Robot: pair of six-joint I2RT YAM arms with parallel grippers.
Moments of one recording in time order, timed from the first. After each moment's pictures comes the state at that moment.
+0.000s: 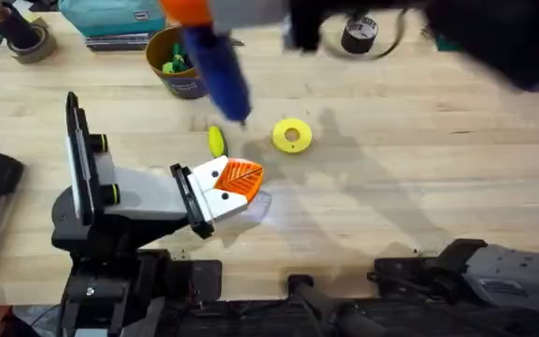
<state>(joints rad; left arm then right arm) -0.01 0.01 0.01 -0.12 1.11 0.00 0.64 1.39 1.30 -0.05 -0.89 0.02</state>
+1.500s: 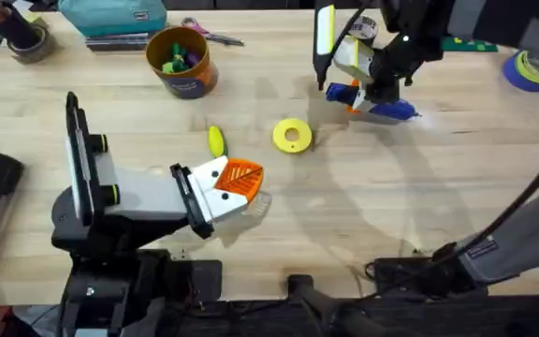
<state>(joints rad) -0.01 0.01 0.01 -0.12 1.11 0.00 0.20 1.83 1.33 -0.85 -0.09 -1.26</state>
